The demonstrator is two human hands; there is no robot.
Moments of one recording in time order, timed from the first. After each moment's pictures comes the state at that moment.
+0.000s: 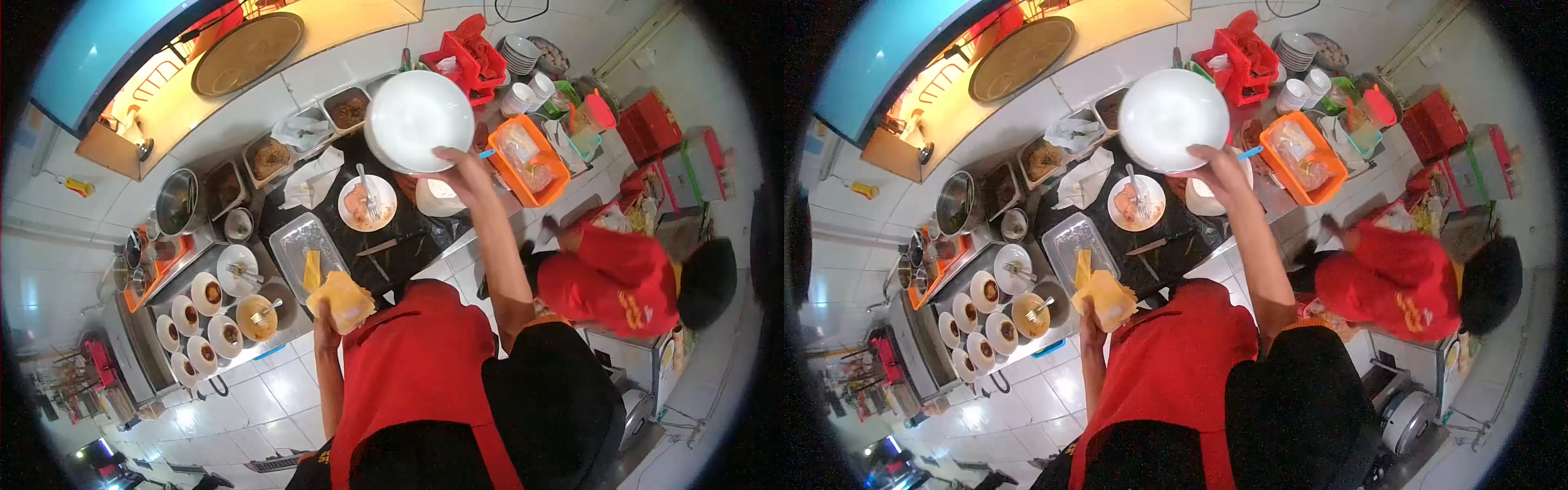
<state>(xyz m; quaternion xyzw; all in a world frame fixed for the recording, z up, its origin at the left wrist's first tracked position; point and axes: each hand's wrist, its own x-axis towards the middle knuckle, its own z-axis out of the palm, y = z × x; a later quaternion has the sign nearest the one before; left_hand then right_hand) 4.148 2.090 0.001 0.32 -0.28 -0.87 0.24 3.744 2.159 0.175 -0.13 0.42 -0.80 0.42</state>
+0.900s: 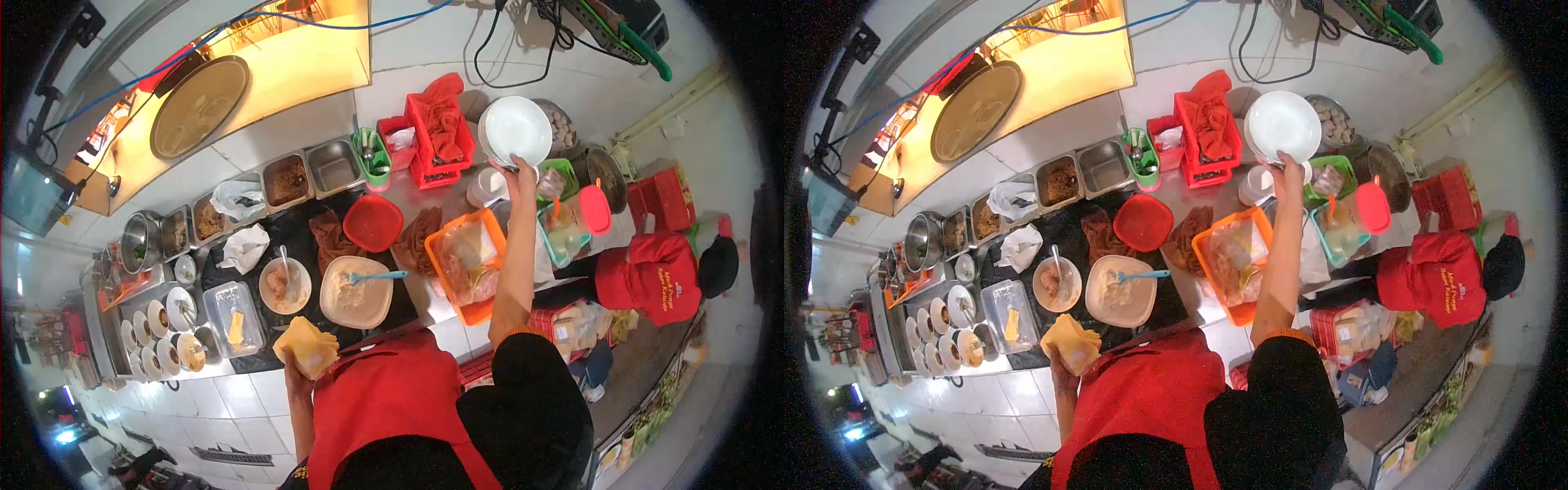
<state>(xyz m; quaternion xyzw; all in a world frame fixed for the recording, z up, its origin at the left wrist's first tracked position) 3.908 2.195 0.023 0.38 -0.18 -0.84 0.33 3.236 2.238 0.077 -0.05 0.41 -0.88 0.24</state>
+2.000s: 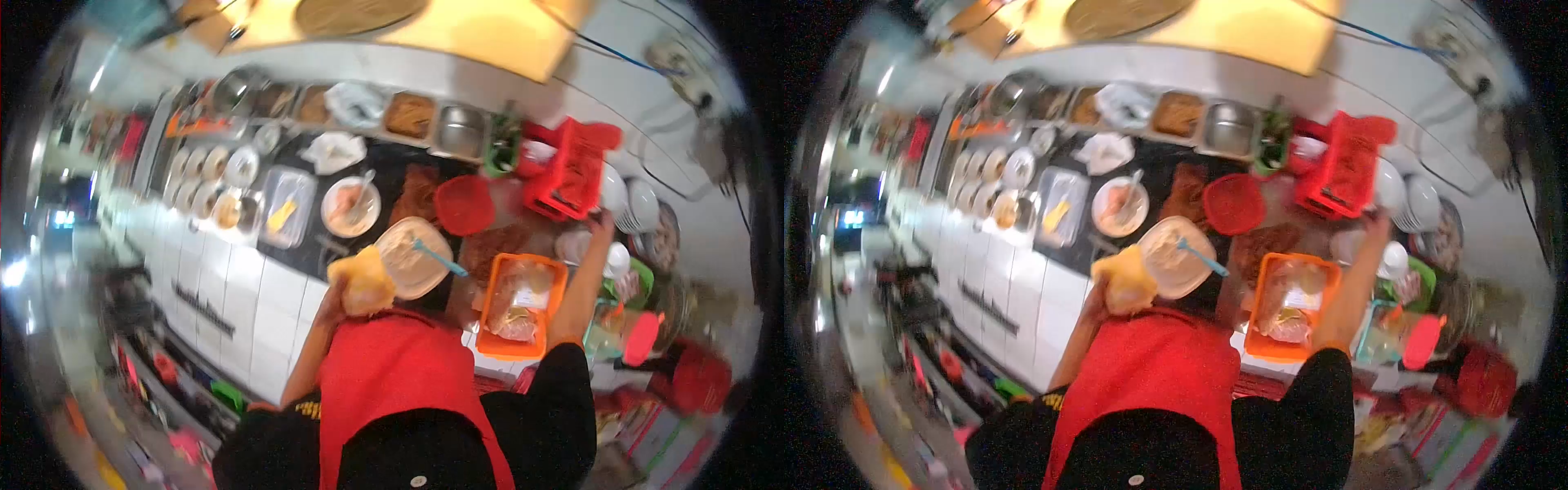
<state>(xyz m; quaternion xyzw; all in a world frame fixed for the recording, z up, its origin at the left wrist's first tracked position) 3.847 2.224 0.013 0.38 -0.10 -0.85 0.35 3.015 2.163 -0.185 0.01 0.57 -0.68 0.47</state>
